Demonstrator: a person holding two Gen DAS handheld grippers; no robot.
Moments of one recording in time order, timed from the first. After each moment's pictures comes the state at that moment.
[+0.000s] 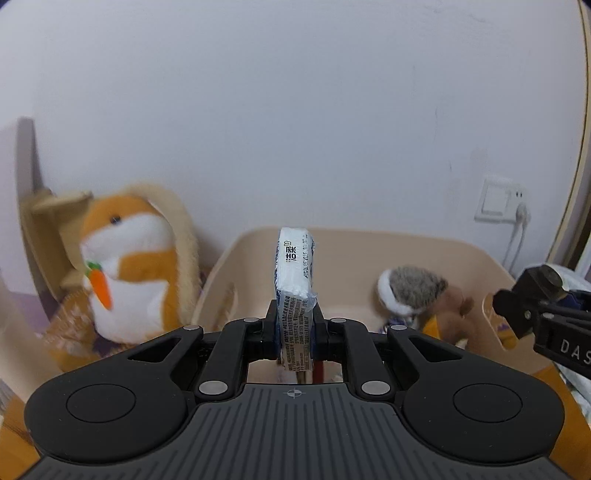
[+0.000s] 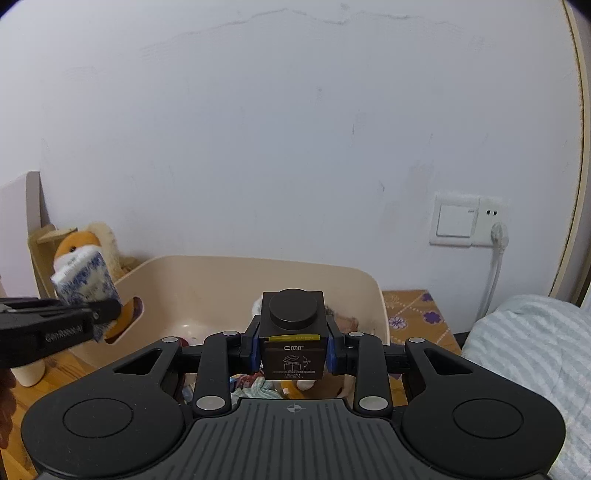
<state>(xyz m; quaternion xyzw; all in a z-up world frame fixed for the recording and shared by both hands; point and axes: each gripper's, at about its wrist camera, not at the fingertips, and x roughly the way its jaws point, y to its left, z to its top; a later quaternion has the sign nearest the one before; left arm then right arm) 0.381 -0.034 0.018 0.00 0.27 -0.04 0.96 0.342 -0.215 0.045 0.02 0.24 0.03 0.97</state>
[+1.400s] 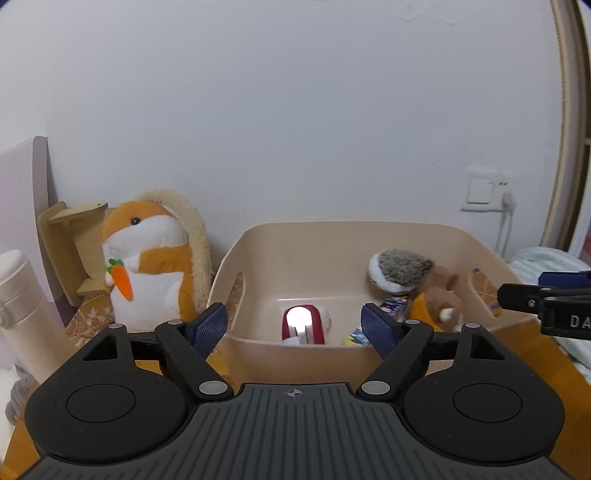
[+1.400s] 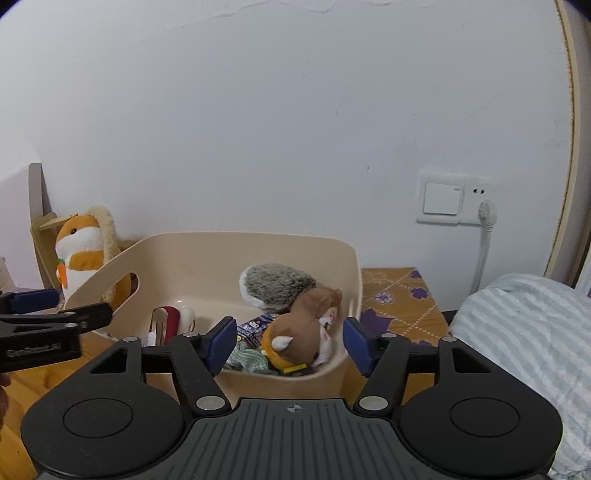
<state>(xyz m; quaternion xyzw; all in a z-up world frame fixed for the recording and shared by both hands) 0.316 -0.026 0.016 0.02 0.23 -0.05 0.97 0.309 -0.244 0.044 0.02 0.25 0.04 0.97</state>
